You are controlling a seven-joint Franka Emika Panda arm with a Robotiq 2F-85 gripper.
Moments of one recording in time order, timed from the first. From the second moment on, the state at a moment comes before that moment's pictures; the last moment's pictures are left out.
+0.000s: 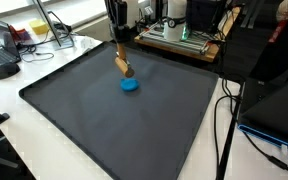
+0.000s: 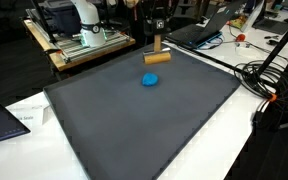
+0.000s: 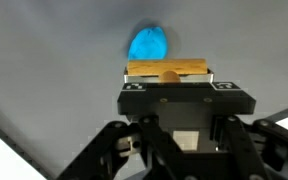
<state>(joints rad) -0.03 0.00 0.09 -2.12 -0.03 2.20 0.59</state>
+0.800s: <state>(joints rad) -0.03 0.01 0.07 -2.25 -0.04 2.32 0.82</state>
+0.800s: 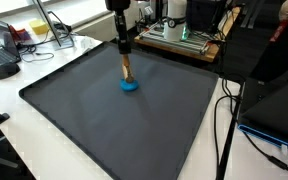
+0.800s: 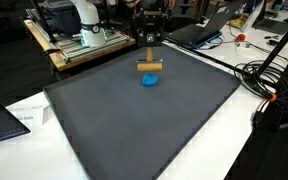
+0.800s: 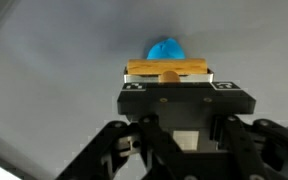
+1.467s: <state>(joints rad) -0.02 0.07 0.06 -2.25 -0.05 2.32 0.87</state>
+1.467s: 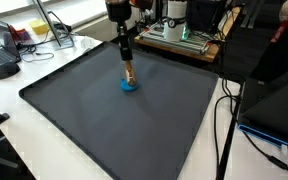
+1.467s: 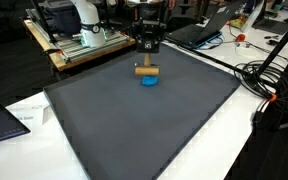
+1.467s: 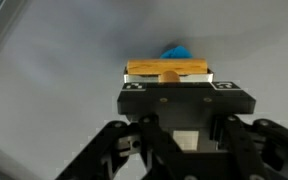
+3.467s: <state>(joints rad) 0.00 0.22 0.00 -2.09 -0.06 2.28 0.88</state>
